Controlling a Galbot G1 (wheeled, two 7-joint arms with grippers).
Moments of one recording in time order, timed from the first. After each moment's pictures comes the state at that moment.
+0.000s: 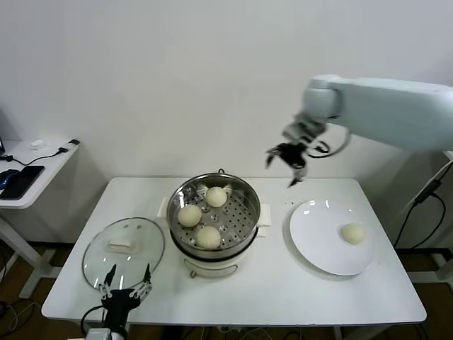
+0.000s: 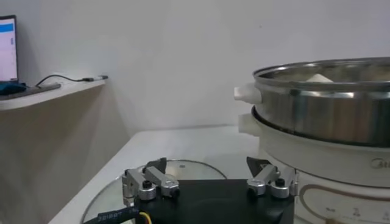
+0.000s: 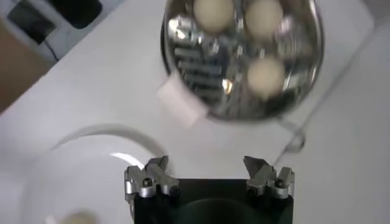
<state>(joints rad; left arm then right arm) 1.75 -1.50 -0.63 -2.03 -0.04 0.02 -0.05 0.93 0.90 -1.73 1.23 0.51 0.13 -1.08</state>
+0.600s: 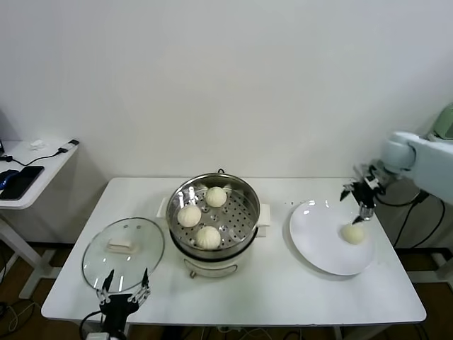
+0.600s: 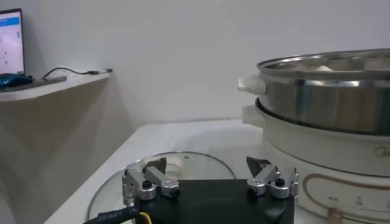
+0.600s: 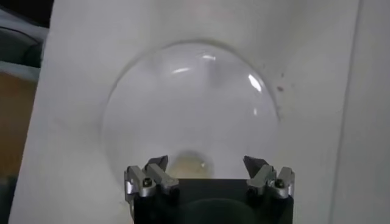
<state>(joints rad) 1.77 -1.52 -0.64 -2.03 -0.03 0.01 -0.05 0.48 0.67 -1.45 1.04 0.27 0.01 -1.06</state>
